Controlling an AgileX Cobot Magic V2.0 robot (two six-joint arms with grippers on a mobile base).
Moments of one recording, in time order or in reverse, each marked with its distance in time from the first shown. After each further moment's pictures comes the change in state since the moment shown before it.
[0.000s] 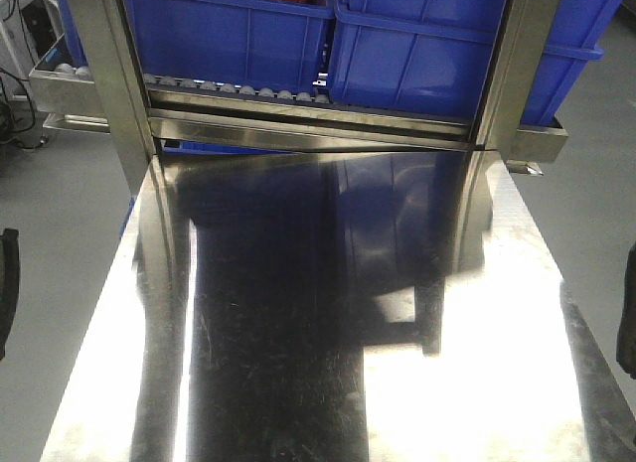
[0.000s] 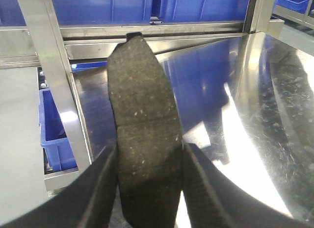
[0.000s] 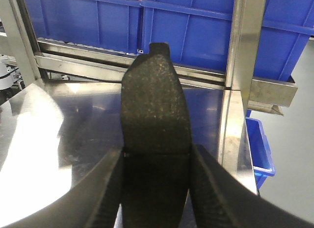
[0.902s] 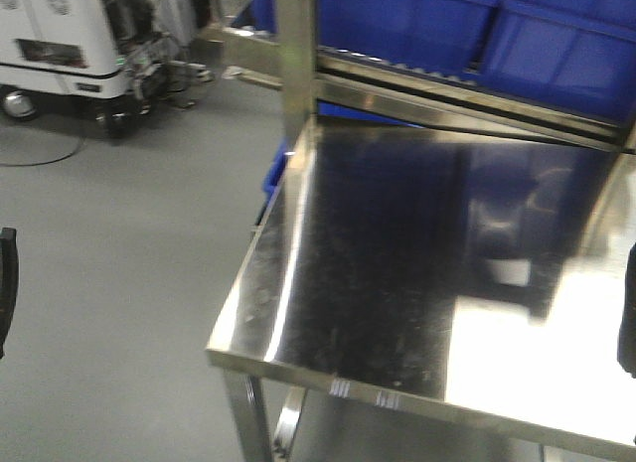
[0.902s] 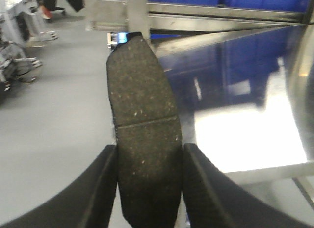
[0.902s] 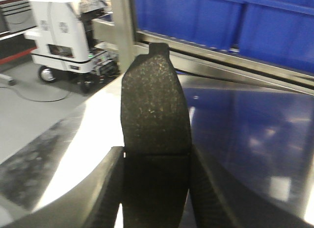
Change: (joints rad) left arm 0.000 -0.007 0.000 0.000 0.000 0.000; right arm 0.000 0.000 0.000 0.000 -0.001 0.000
